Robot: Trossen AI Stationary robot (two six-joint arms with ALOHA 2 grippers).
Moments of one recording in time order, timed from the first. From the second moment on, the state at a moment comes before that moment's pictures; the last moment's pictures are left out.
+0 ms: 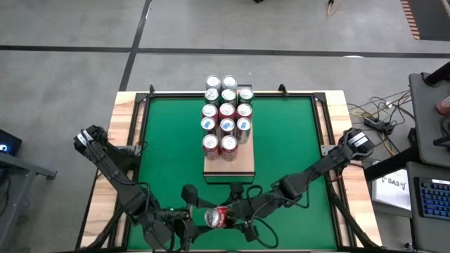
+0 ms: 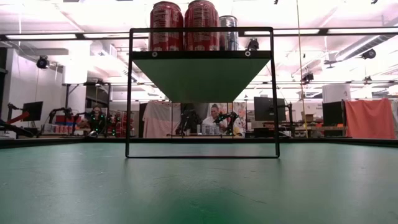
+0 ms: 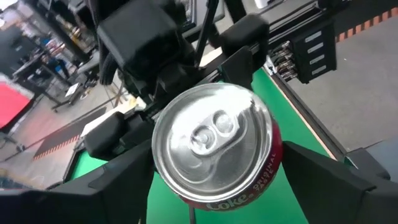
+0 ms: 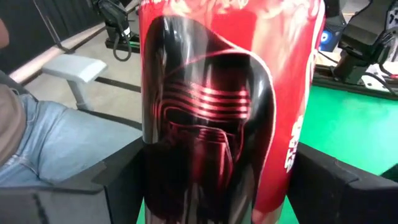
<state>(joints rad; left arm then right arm) -0.82 1.62 1.36 -0.24 -0.79 0.11 0.53 1.79 1.37 0.02 0.19 0.09</state>
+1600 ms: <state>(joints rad) -0.56 1.20 0.82 0.44 -0.38 0.54 0.46 1.29 0.82 0.58 0.32 -0.30</state>
